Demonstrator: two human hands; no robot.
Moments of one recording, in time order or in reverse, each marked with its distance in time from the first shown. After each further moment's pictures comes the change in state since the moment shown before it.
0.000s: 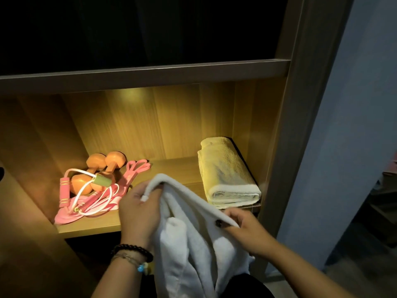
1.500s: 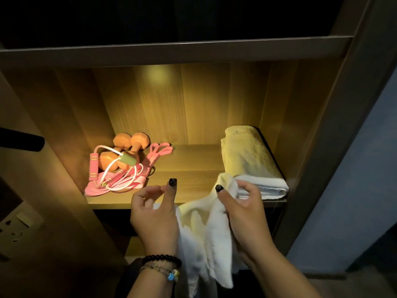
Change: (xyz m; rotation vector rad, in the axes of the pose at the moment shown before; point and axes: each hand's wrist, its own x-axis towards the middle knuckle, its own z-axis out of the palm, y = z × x) left_hand -0.023 -0.033 -0.008 -0.213 0.394 -0.136; right_hand 0.004 -0.071 0.072 0.504 0.392 0.231
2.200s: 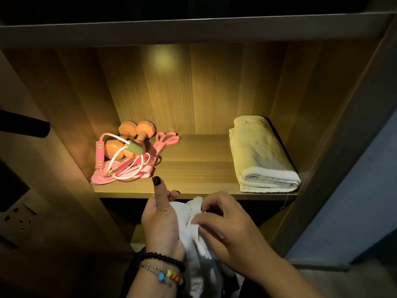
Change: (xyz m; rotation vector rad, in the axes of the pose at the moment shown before) left_hand 0.002 -0.012 -0.017 -0.142 -0.084 -0.339; right_hand -0.017 0.019 0.004 -0.871 -0.484 -1.019
